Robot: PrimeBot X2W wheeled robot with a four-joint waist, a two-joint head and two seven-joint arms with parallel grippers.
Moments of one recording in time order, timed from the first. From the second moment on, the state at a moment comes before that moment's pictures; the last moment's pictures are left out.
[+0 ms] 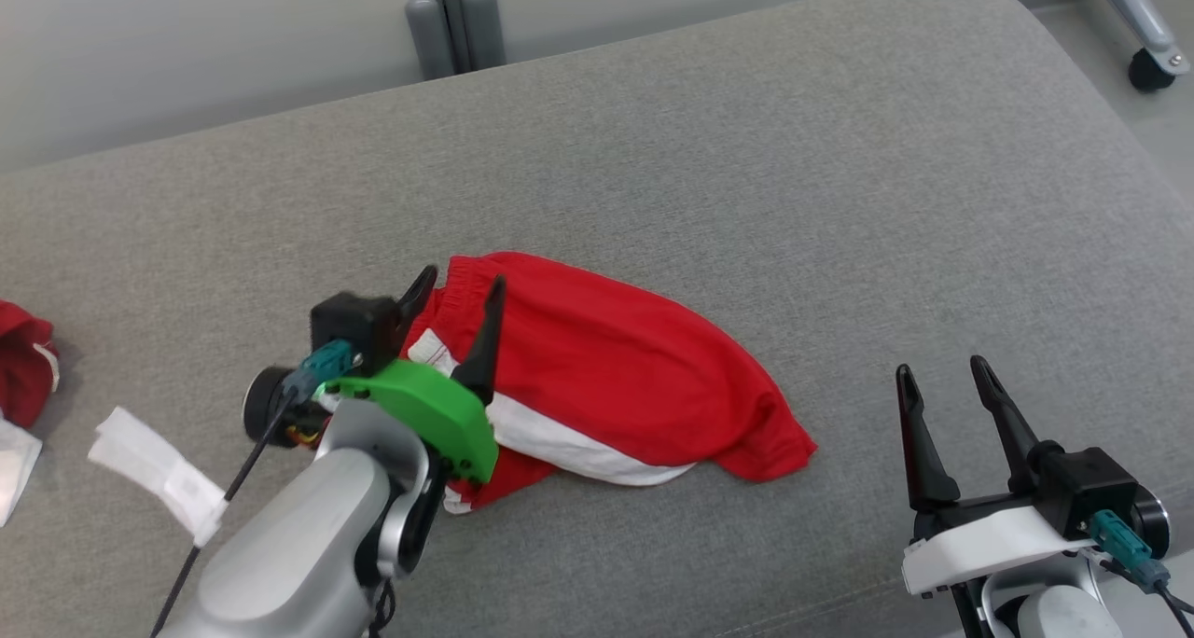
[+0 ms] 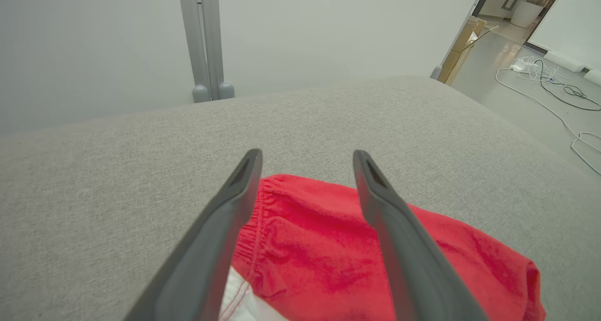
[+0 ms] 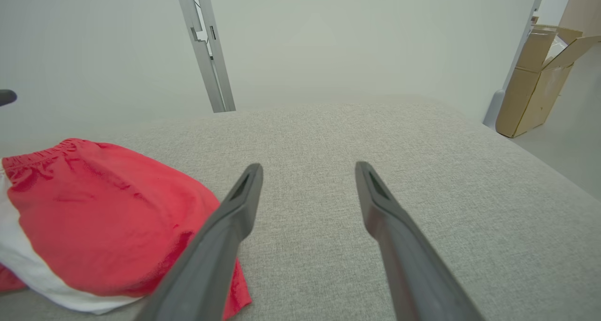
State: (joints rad) left arm -0.58 0.32 -0.83 0.34 -0.83 0.23 -0.13; right arm 0.00 -0.05 0.00 0.11 0.11 0.13 -0.26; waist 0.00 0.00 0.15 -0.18
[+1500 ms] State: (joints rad) left arm -0.65 0.38 -0.83 0.10 -1.10 0.00 0.19; right arm -0.02 -0.05 0.04 0.12 0.11 0.13 -0.26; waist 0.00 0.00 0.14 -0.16
